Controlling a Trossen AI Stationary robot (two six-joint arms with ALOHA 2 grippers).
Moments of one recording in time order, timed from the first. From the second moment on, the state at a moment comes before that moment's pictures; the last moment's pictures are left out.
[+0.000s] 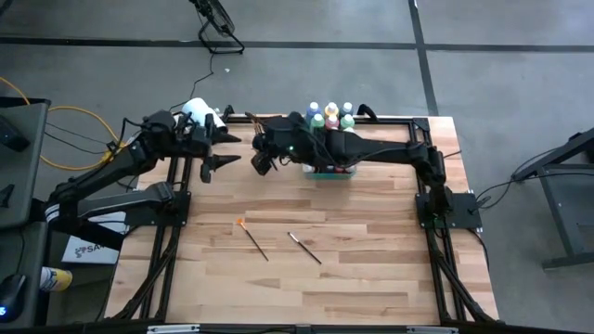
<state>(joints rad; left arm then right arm) 0.57 0.64 0.74 -0.18 0.50 0.12 -0.05 2.03 2.13 -0.53 0.45 0.33</state>
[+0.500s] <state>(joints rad) 0.57 0.79 0.74 0.06 0.47 -0.07 -0.08 2.03 2.13 -0.29 0.32 0.13</state>
